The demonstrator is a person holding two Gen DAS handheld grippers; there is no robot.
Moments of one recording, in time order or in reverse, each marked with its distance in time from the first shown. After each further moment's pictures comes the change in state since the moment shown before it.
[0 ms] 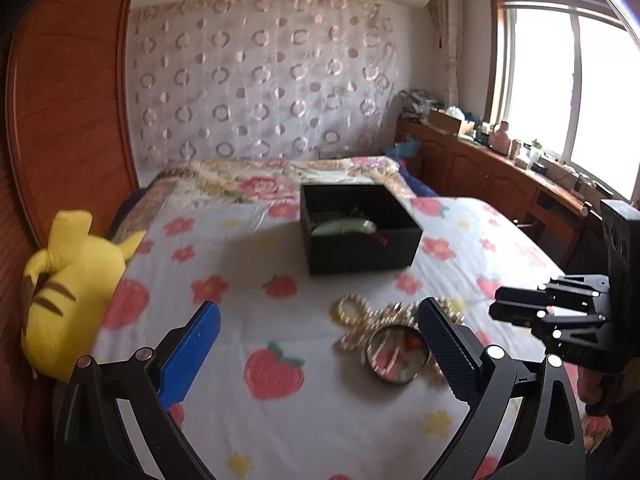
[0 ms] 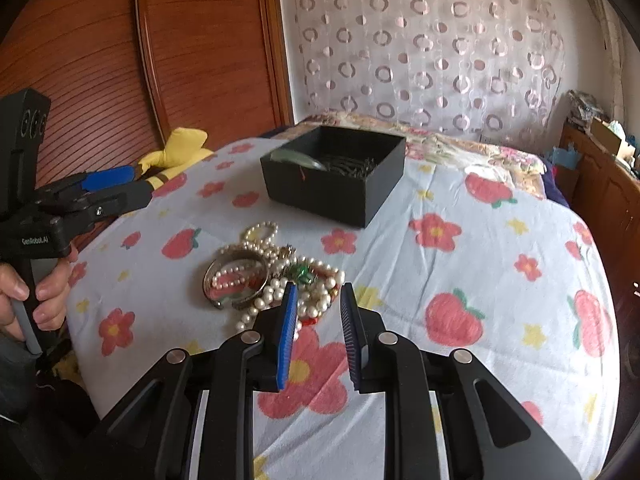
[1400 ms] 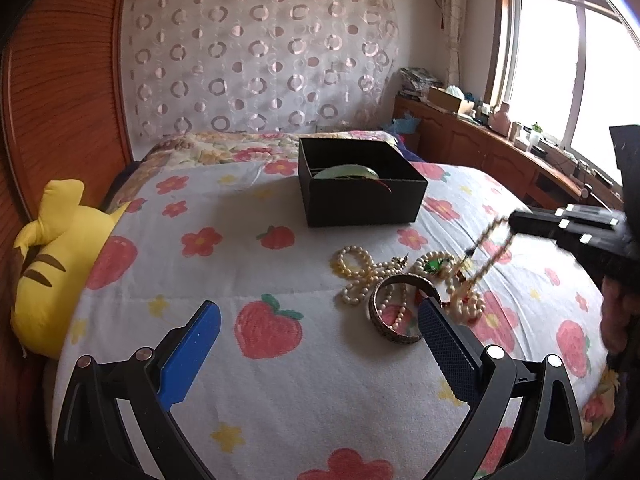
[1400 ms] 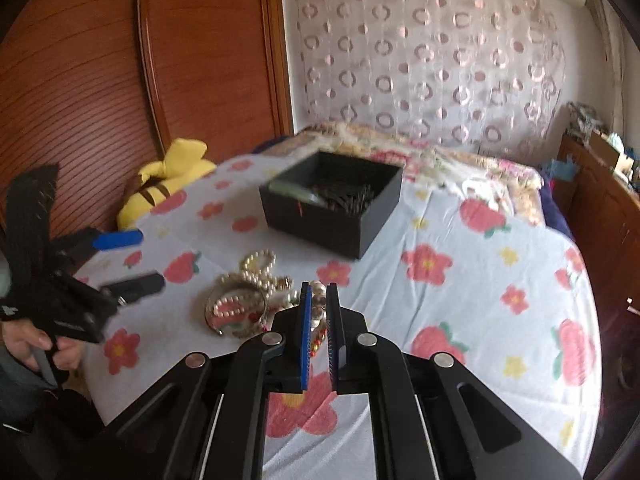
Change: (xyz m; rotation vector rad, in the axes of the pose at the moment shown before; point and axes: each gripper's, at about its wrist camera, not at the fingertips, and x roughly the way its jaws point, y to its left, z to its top) left arm 0.017 0.000 -0.030 0.001 0.083 -0.025; right arm -0.021 -0.002 0.029 -0.026 -0.043 -0.016
